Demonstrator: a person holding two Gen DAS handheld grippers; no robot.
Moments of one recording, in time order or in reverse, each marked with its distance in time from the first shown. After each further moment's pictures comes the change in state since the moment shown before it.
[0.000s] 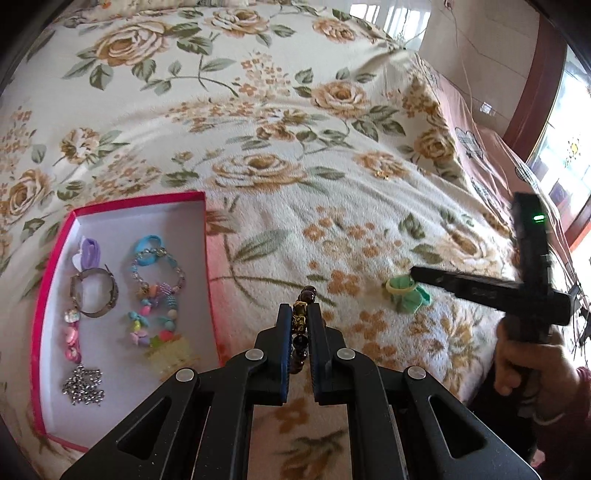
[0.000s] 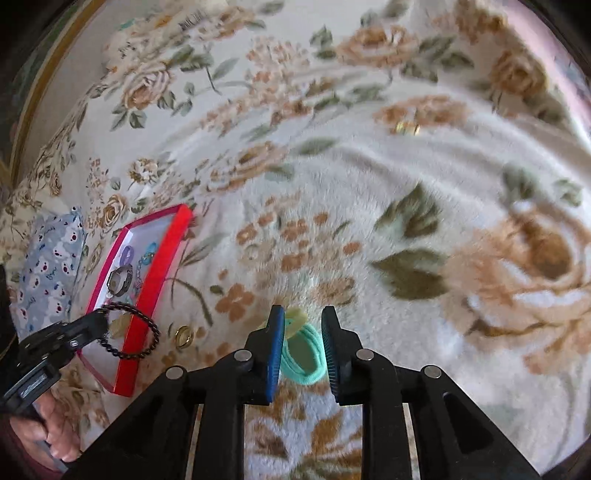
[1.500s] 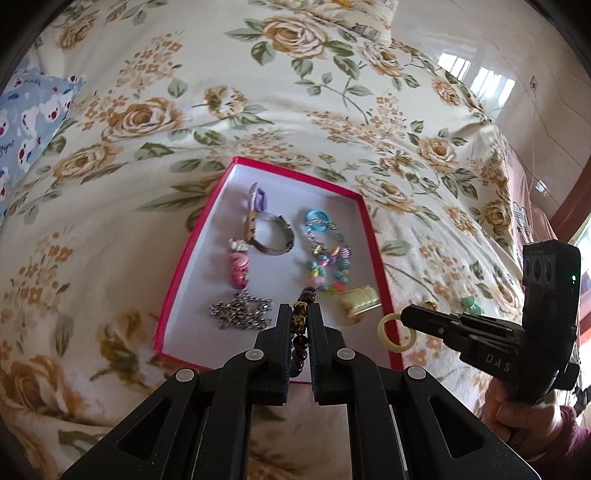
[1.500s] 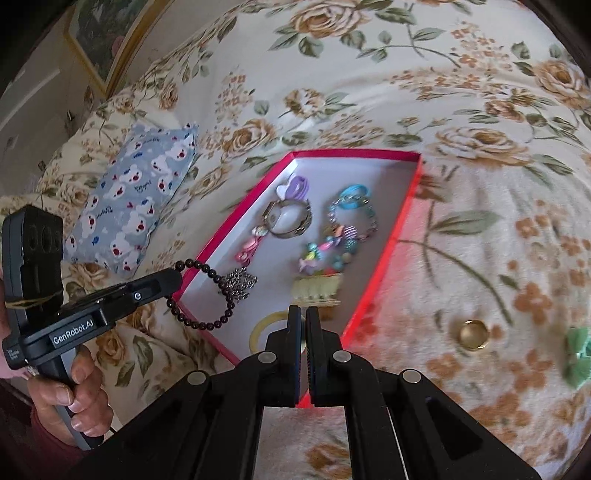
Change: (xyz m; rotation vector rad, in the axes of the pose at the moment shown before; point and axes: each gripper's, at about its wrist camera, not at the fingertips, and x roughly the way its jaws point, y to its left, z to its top) left arm -0.093 0.128 -0.072 -0.311 -0.076 0.115; right arm 0.040 0.203 -0.047 -0.337 0.076 0.304
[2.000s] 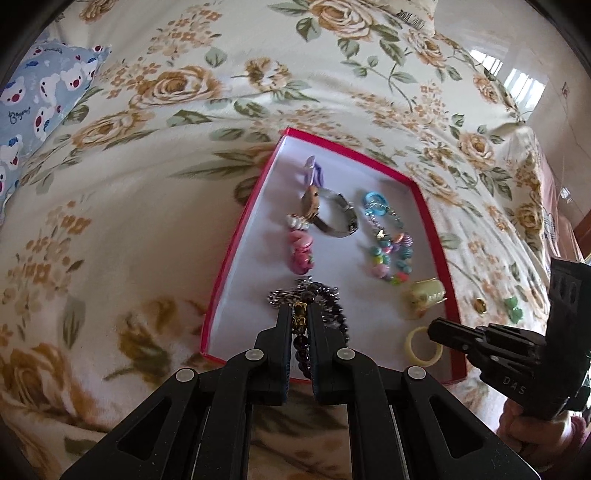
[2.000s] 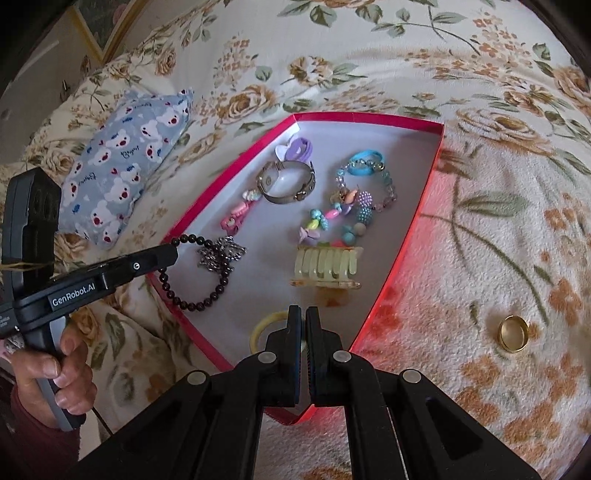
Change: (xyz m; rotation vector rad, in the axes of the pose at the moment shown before) left arm 0.040 0.033 -0.001 -0.061 0.053 0.087; right arm 0.039 0.008 -0.012 -0.060 0.081 -0.058
